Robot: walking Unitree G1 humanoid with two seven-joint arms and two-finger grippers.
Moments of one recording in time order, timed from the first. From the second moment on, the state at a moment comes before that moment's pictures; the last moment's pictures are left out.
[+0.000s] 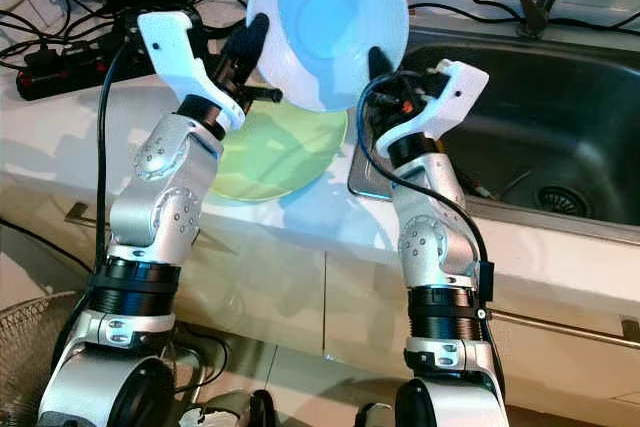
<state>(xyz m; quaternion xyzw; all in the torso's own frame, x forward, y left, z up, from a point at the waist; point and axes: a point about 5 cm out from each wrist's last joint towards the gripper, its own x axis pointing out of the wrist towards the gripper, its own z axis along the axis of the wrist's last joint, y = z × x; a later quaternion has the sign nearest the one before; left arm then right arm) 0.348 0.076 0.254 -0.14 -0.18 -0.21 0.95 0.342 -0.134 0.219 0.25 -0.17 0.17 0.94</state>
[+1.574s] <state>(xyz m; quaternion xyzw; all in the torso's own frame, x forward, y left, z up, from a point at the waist) 0.338 0.063 0.233 -0.09 -0.13 -0.27 0.95 0.352 -0.258 0.212 0.19 -0.18 -0.17 0.95</state>
